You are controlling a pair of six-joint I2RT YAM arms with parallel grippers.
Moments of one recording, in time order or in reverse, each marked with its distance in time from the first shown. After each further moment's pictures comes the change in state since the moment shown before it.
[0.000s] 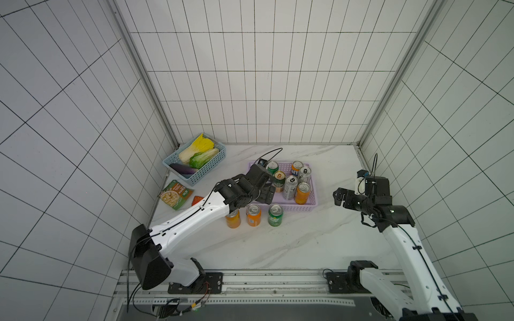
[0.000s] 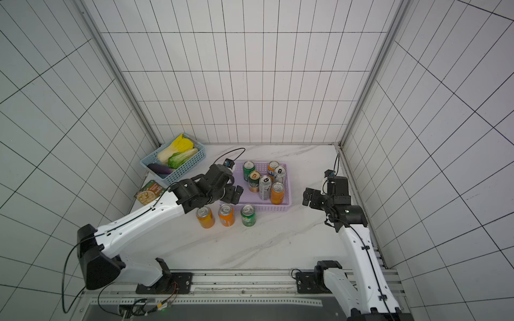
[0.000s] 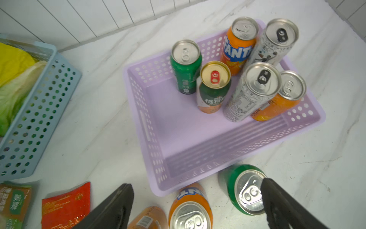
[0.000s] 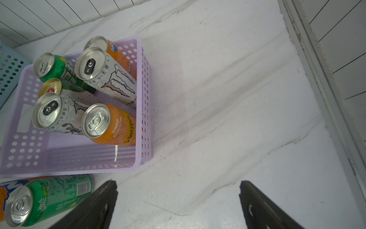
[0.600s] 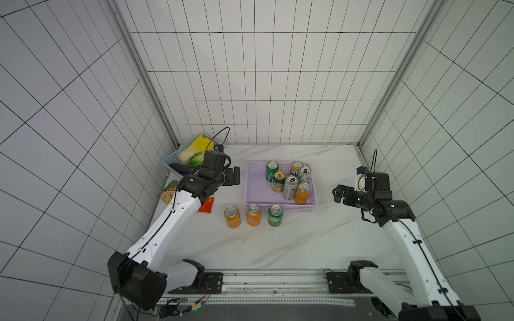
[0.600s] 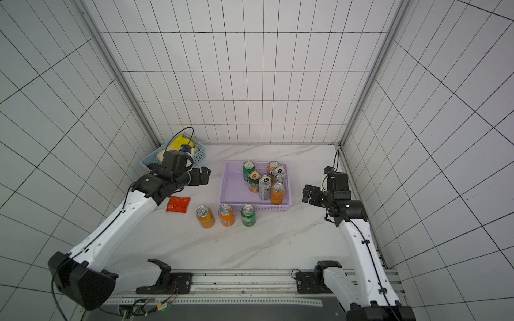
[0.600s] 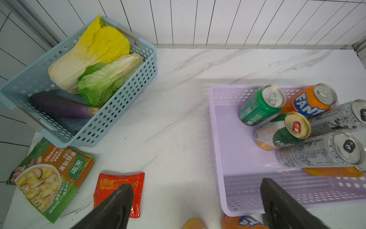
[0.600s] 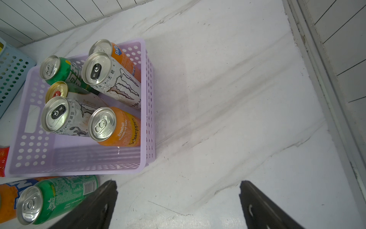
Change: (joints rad) left arm 0.411 -0.138 -0.078 0.054 0.137 0.026; right arm 0.000 0.061 0.078 -0.031 -0.016 0.000
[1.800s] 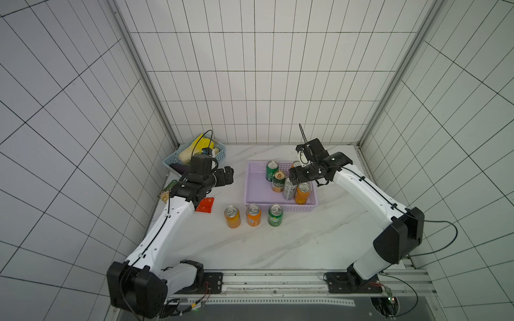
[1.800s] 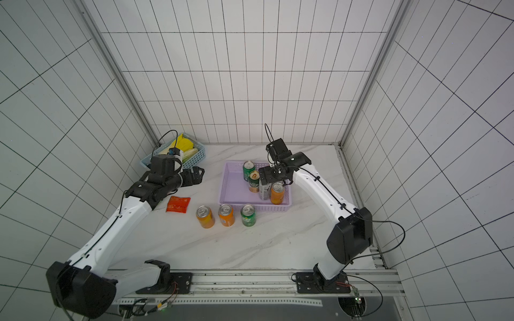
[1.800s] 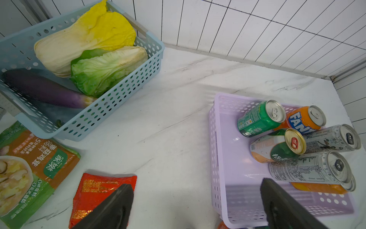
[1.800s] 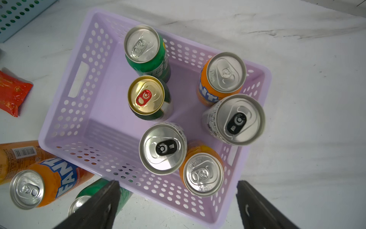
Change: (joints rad) left arm 0.143 -0.049 -0.141 0.143 0.166 -0.057; right arm 0.494 0.687 0.632 -0.156 0.150 -0.064
